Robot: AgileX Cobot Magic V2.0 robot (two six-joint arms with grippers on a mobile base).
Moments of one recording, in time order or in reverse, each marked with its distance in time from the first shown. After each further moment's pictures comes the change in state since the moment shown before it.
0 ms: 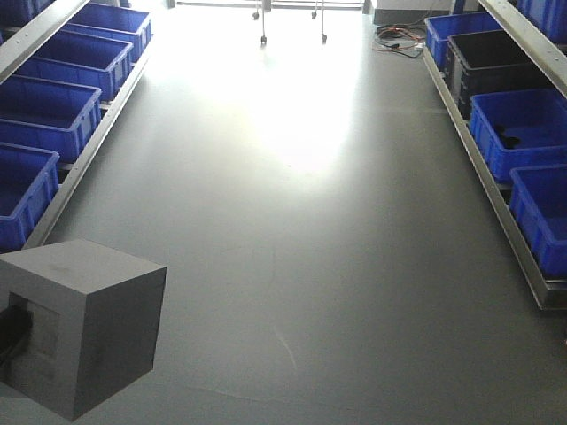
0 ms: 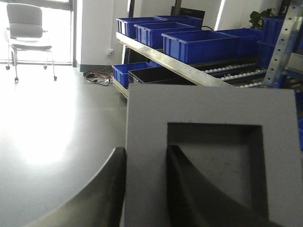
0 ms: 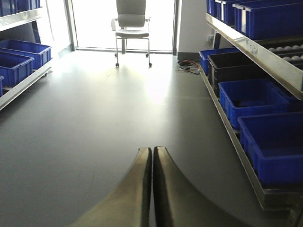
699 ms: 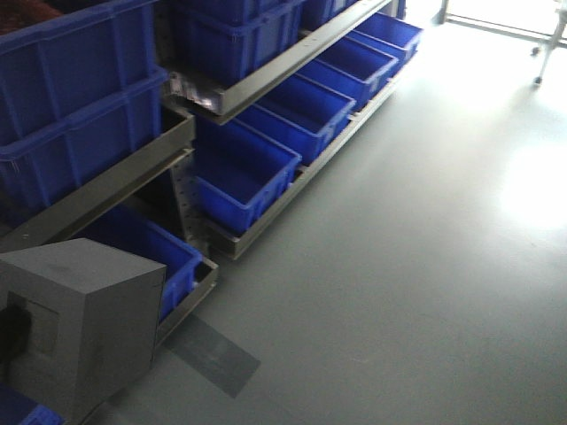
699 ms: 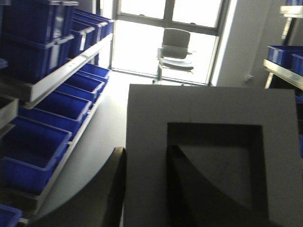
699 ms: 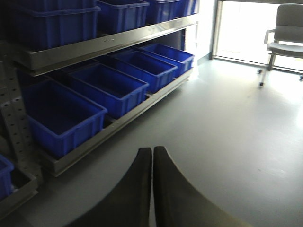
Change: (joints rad) left arm 0.000 0.000 0.000 0.000 0.000 0.000; right arm 0.000 0.000 0.000 0.000 0.000 0.000
